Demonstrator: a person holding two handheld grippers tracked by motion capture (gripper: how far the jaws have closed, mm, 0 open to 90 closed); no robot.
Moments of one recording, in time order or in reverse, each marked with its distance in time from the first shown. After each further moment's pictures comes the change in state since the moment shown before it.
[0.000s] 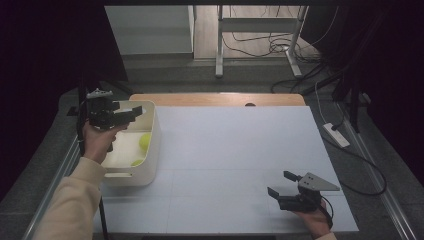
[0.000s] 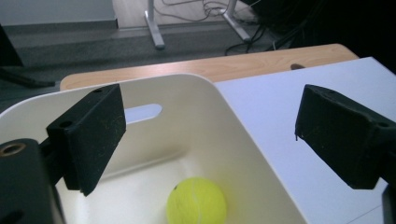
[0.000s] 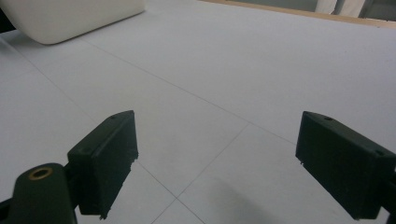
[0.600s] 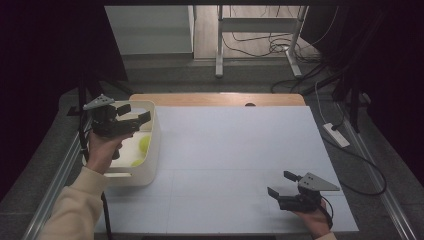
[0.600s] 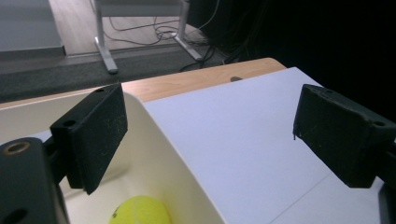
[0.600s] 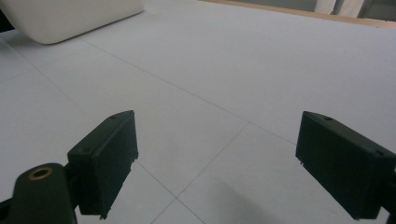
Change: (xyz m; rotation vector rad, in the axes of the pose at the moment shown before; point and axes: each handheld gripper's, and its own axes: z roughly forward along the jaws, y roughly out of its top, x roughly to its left) left arm -0.029 -0.011 -0.017 -0.091 -0.187 0.050; right arm 0.000 0.000 0.000 -0.001 -0.002 -0.001
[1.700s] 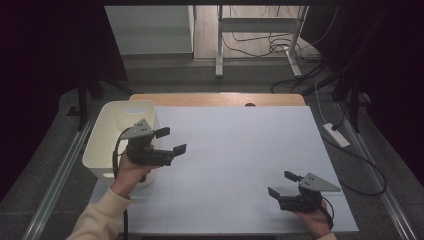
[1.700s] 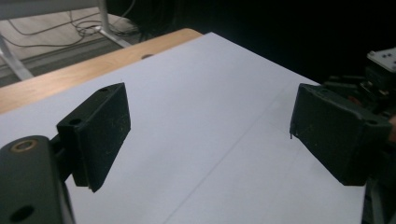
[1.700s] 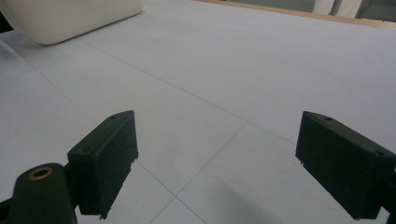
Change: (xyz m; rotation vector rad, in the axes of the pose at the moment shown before) left arm -0.088 -0.042 0.023 0.058 -0.263 0.190; right arm 0.000 0.000 -0.002 -0.003 -0.005 0.004
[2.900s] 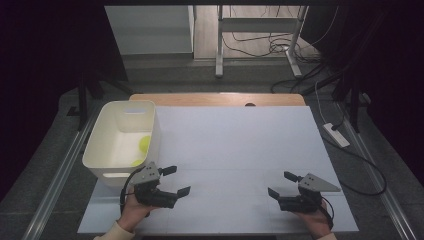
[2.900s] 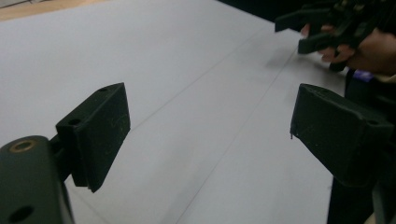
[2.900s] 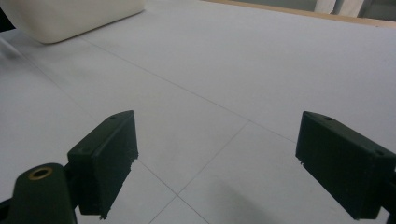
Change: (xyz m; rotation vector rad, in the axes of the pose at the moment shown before) left arm -0.029 -0.107 0.013 0.049 -0.081 0.036; right arm 0.000 0.000 0.000 0.003 0.005 -0.003
